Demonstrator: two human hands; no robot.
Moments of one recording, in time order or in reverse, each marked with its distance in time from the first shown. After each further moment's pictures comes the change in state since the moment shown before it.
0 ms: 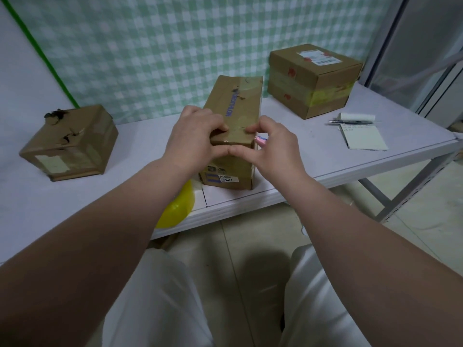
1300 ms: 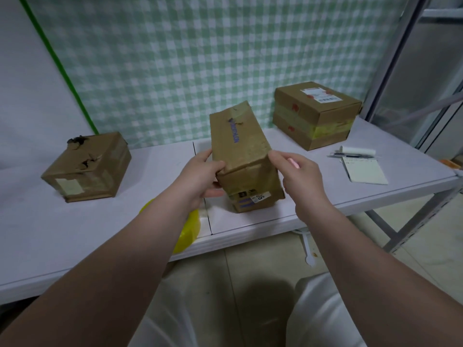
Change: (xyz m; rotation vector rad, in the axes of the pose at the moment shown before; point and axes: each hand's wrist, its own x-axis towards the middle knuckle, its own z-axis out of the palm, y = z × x) left_hand -0.002 0.027 -0.019 -0.979 -0.168 -0.825; right_hand 0.001 -0.009 -0.033 0.466 0.074 0.334
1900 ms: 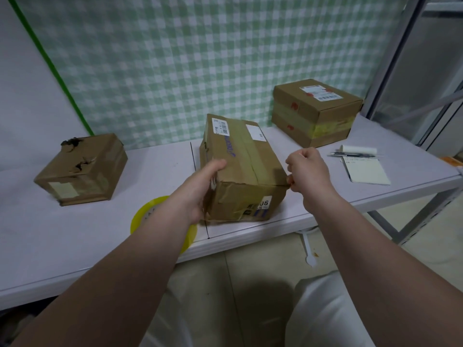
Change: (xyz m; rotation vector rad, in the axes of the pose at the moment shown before) left_hand 0.000 -0.013 0.008 -0.260 -0.076 -0.274; right_hand 0.032 -0.001 -0.012 -0.171 0.083 0.118
